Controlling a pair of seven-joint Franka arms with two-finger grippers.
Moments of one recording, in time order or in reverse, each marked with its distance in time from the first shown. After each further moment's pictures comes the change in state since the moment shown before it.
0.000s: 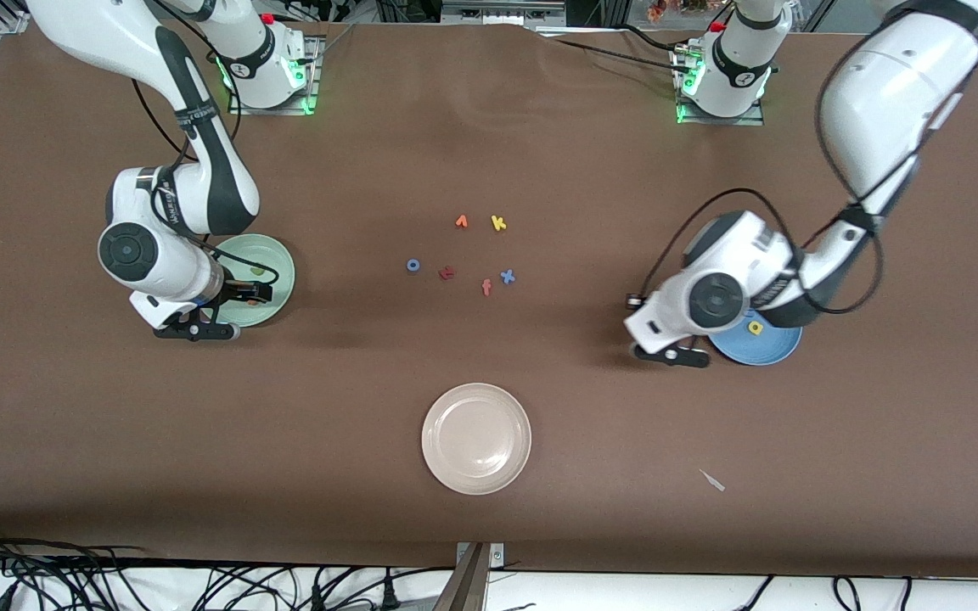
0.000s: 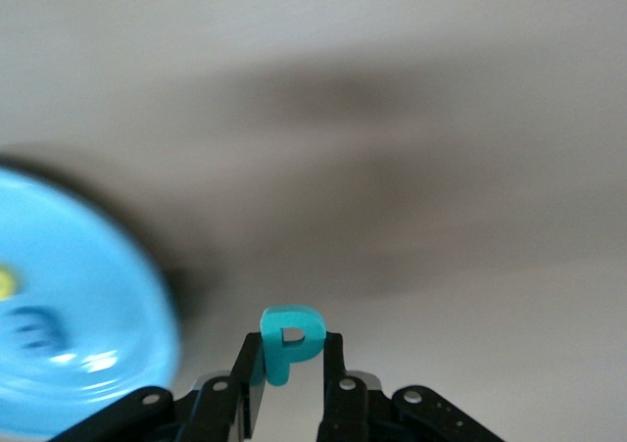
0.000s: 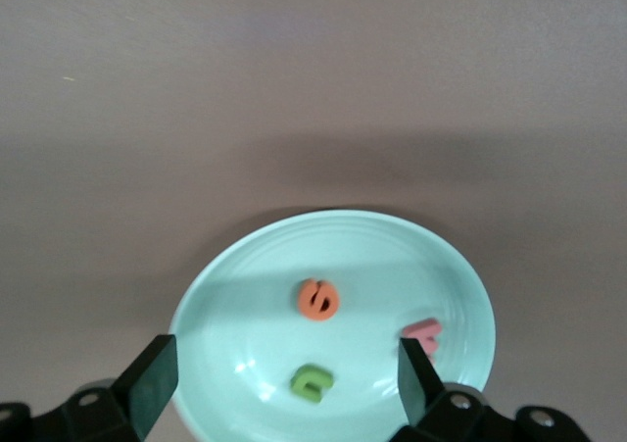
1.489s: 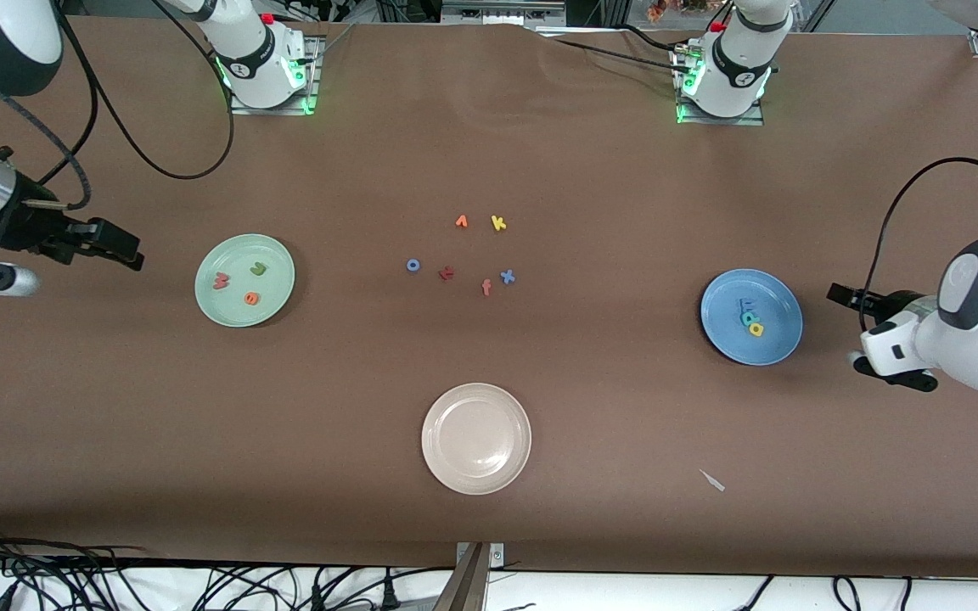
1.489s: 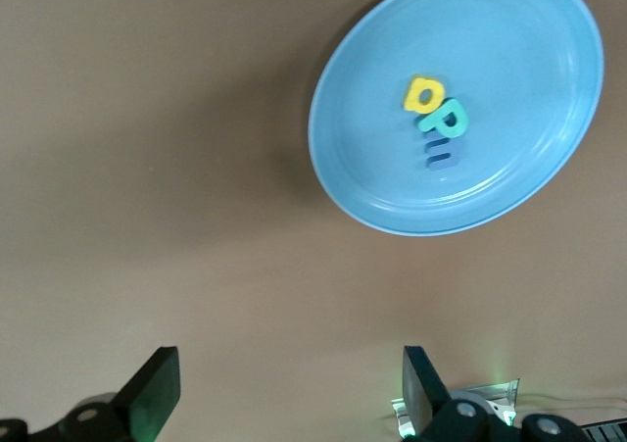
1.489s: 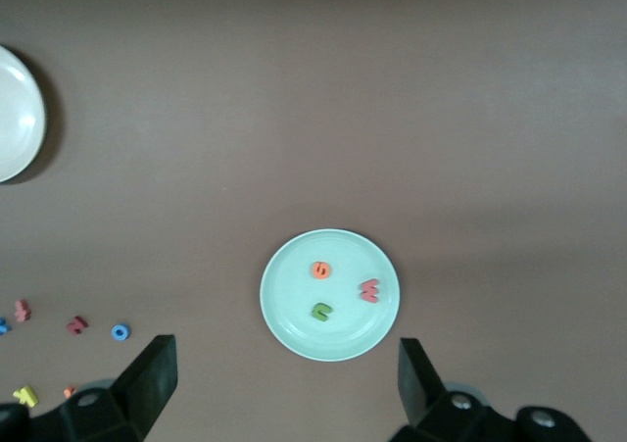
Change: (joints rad) left arm 0.204 -0.021 0.142 0.338 0.000 -0.471 0.568; right arm -0.009 -0.200 -0.105 0.491 0.041 -0.504 -0.013
